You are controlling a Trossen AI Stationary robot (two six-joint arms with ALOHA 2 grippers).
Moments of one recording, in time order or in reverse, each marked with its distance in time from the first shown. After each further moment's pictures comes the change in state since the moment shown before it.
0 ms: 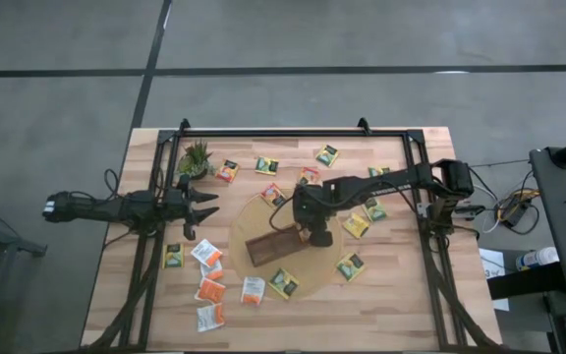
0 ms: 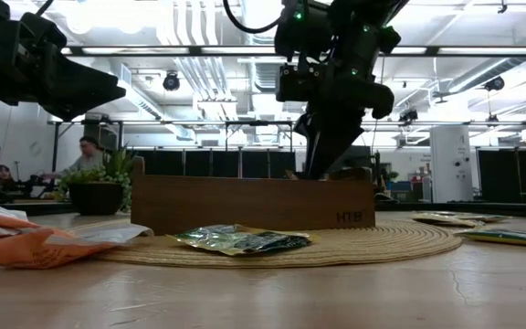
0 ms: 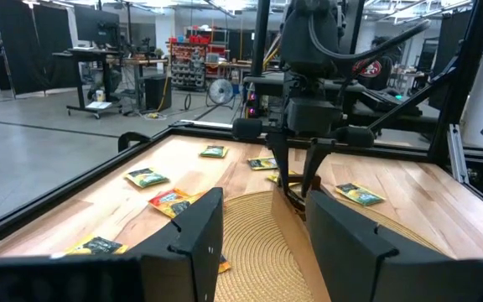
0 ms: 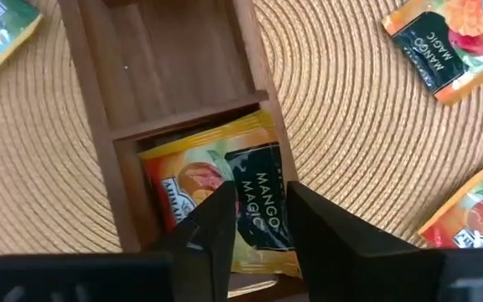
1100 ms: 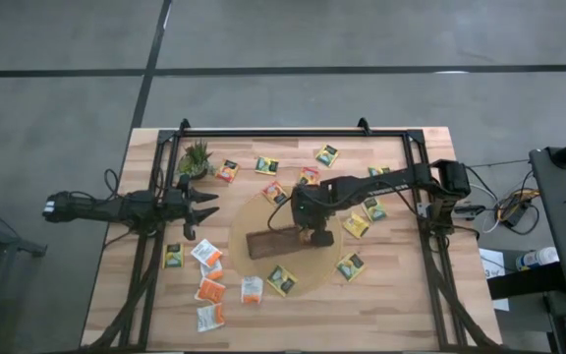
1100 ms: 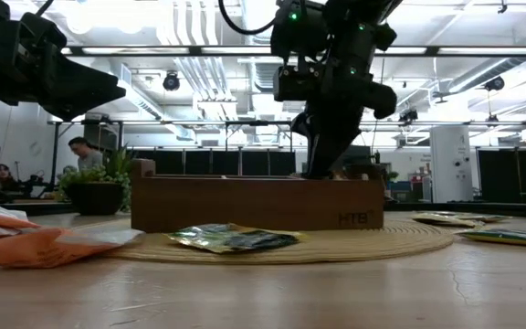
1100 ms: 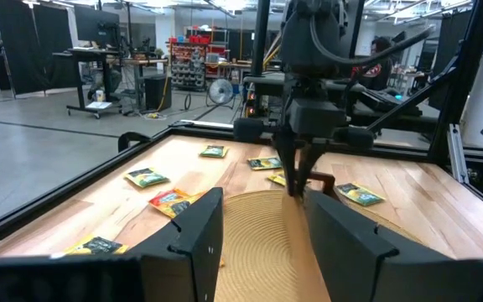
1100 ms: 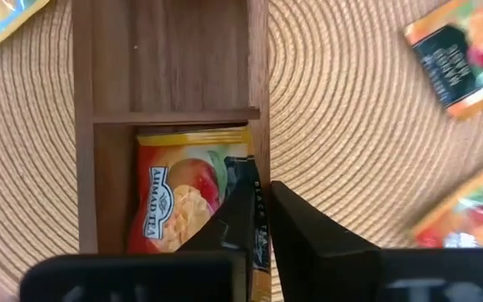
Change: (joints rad) left arm 0.000 0.000 0.000 0.000 0.000 0.000; right arm 0.001 0.024 0.049 -0.064 0.036 -0.060
